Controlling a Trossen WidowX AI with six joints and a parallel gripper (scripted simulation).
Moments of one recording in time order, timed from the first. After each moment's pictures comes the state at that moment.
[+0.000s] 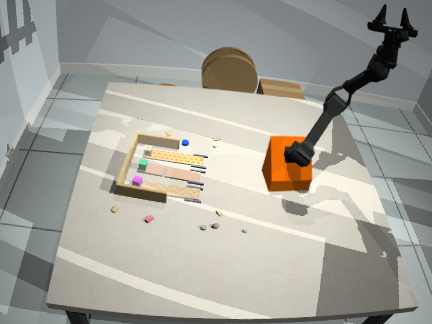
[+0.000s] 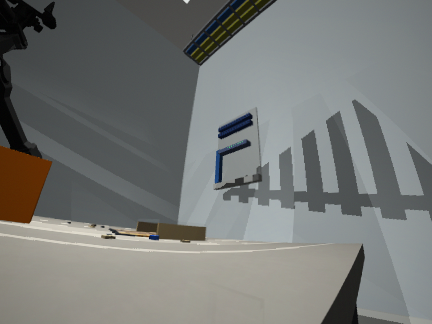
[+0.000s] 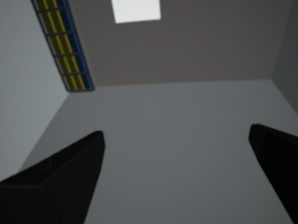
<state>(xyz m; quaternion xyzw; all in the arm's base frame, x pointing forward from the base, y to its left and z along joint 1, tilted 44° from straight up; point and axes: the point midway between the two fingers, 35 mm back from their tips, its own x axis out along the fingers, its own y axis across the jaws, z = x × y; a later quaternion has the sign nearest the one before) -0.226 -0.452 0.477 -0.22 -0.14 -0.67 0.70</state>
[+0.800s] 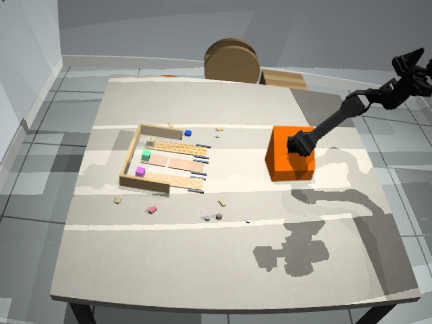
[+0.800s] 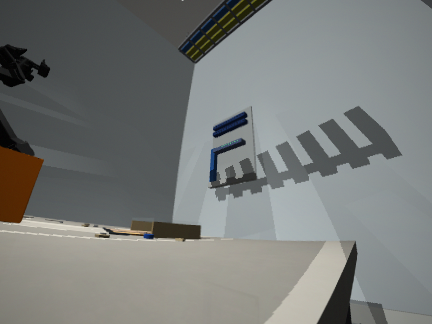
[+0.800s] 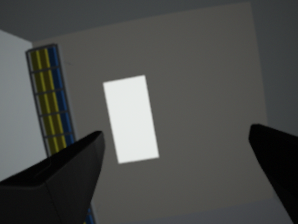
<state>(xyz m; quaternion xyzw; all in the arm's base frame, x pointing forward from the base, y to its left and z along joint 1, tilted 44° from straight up) -0.169 -0.202 0.652 -0.36 -0.37 -0.60 0.61</state>
